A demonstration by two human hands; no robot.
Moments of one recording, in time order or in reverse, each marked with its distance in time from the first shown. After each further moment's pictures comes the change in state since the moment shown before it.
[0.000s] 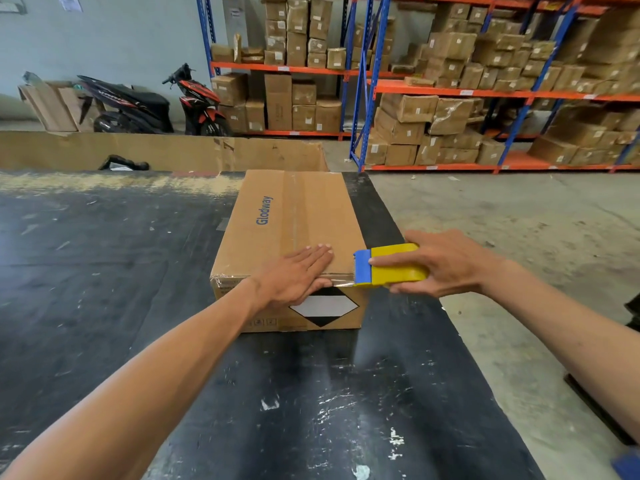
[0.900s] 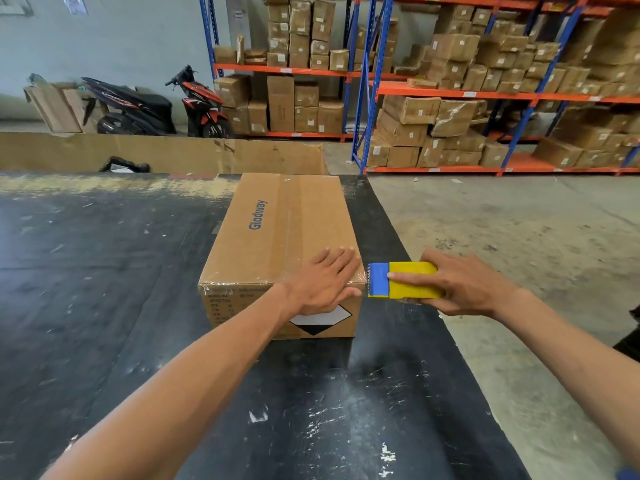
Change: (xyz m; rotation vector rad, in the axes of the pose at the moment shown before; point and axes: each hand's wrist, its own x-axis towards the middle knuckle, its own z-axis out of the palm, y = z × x) left_hand 0.049 0.044 -0.002 0.089 -0.023 -0.002; right_hand -0.035 0.043 0.049 0.020 0.127 -0.043
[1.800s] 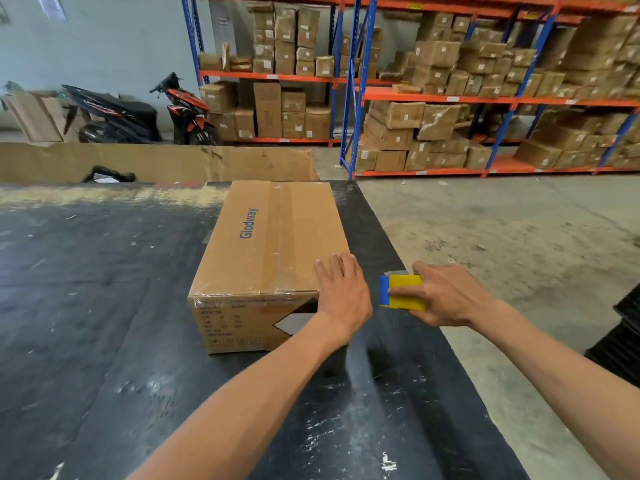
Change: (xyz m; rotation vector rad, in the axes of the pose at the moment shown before) left_hand 0.036 0.065 -0.002 -0.102 0.043 -0.480; right_hand 0.012 -0.023 0.006 -0.116 -0.188 0.145
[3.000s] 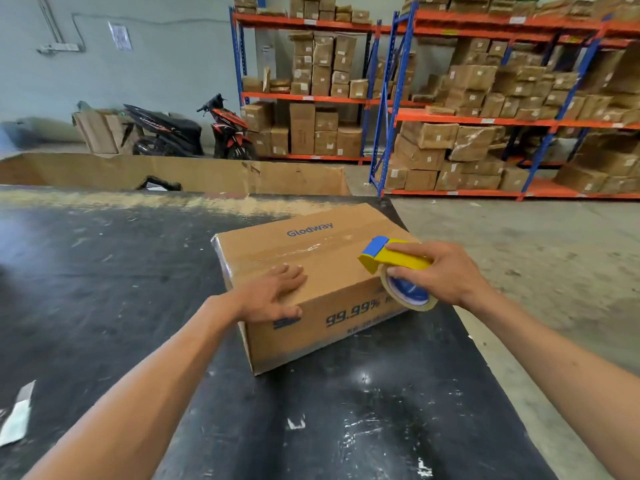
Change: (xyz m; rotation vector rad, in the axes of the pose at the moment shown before) left_hand -0.067 -0.218 -0.040 -0.309 -0.385 0.186; right_hand 0.057 -0.048 -0.055 0.728 0.315 0.389
